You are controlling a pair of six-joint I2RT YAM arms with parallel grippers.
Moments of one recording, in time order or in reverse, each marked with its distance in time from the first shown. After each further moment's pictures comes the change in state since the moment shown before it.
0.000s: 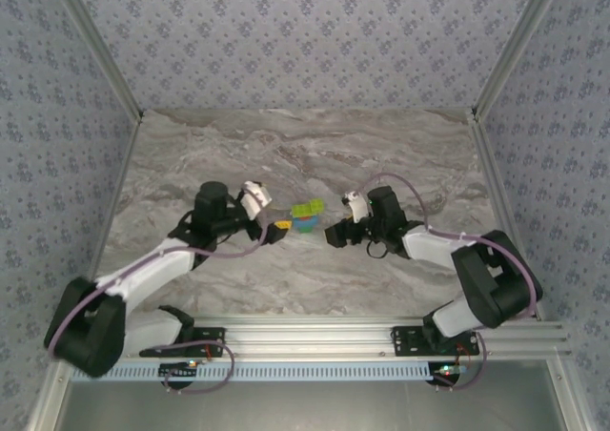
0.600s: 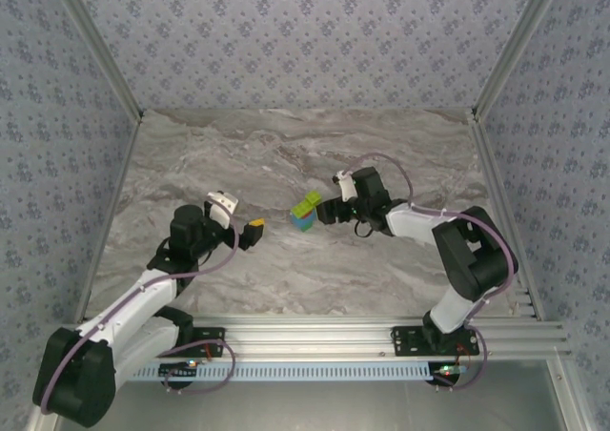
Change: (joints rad) left arm 0.096 -0.217 -0.197 -0.002 -0.202 -0.216; right arm 0.013 0.167 0.226 -0.069 0.167 0.045
